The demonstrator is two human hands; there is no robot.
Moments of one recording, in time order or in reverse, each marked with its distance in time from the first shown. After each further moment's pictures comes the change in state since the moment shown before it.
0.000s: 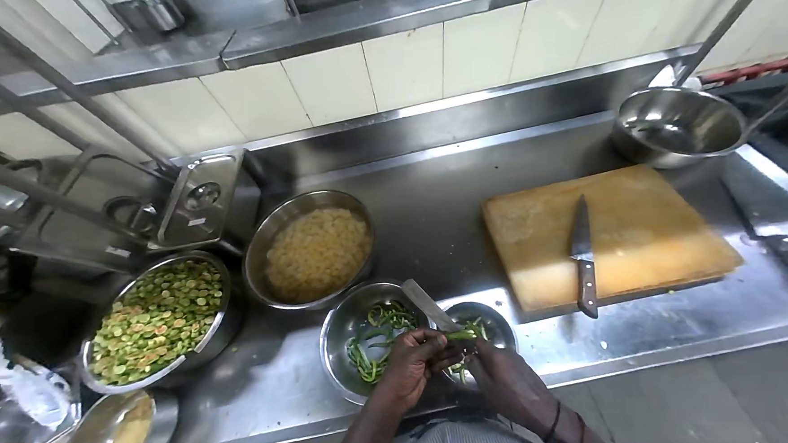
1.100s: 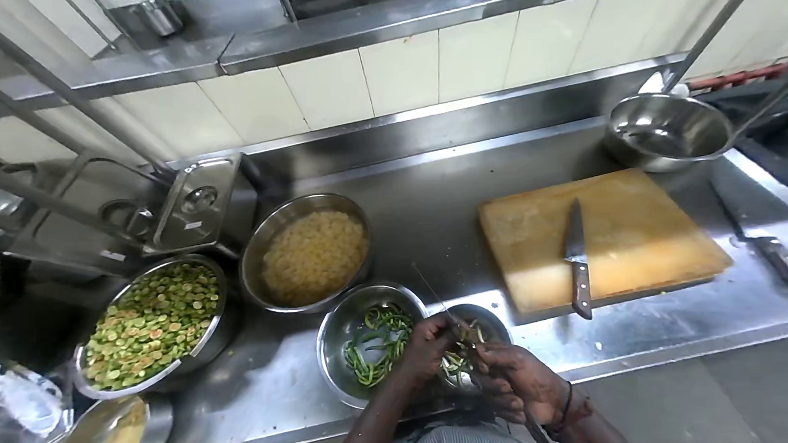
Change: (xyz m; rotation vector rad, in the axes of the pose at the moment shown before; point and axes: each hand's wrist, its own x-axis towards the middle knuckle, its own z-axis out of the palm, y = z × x) left_hand 0.031 -0.006 0.009 0.418 -0.304 0.263; right_hand 0.009 0.047 -0.006 1.517 -0.746 0.005
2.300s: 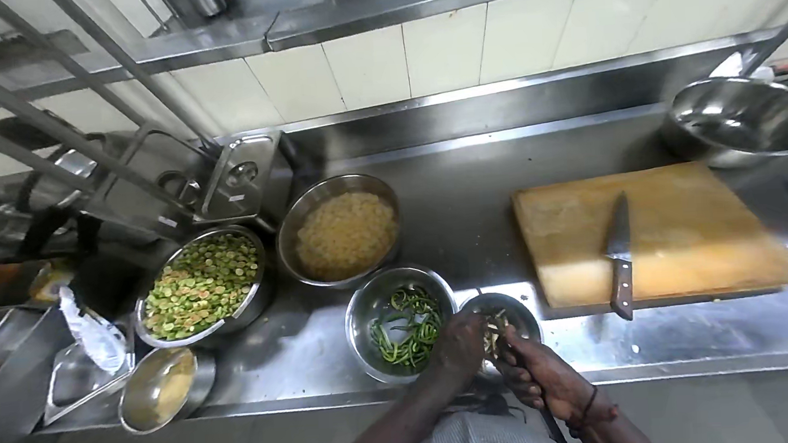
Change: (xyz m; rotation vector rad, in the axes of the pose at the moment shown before) left_hand -0.015 -0.002 0.024 1.133 0.149 0.004; right_hand 0.012 0.012 -0.004 -0.123 0.398 0.058
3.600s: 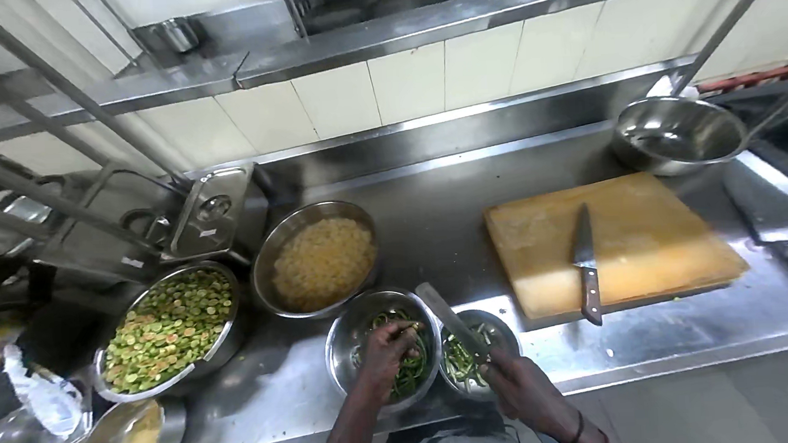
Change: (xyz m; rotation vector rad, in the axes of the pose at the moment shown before) left_hand -0.008 -0.056 -0.055 -1.102 0.171 -0.330; right_hand -0.019 -0.003 0.015 -1.059 0.368 -0.393
